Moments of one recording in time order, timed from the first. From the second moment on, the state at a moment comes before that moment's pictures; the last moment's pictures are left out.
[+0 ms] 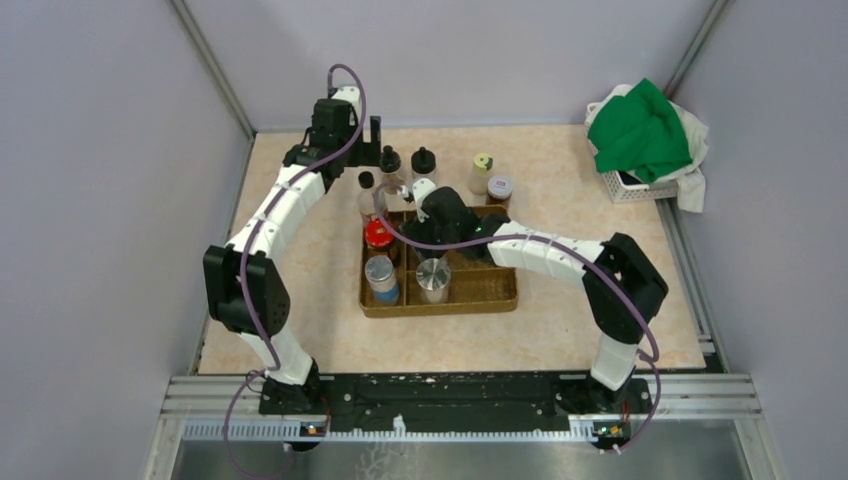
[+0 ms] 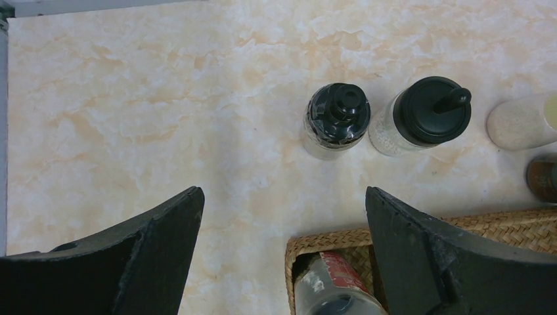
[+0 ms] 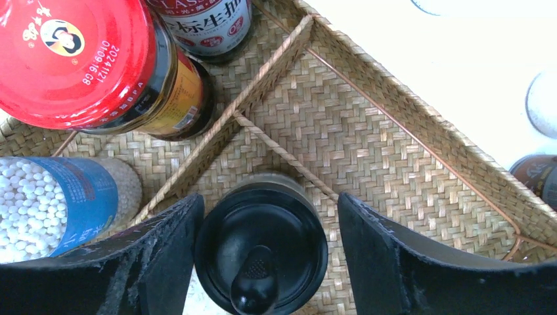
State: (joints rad) left arm -0.25 1.70 1.57 -0.42 -0.15 -0.11; right arm 0.88 1.78 1.28 -0.20 0.13 0.05
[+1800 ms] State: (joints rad) left arm -0.27 1.94 2.16 -0.58 0.03 -0.09; right arm 0.41 1.73 1.69 -0.45 0.06 -0.03
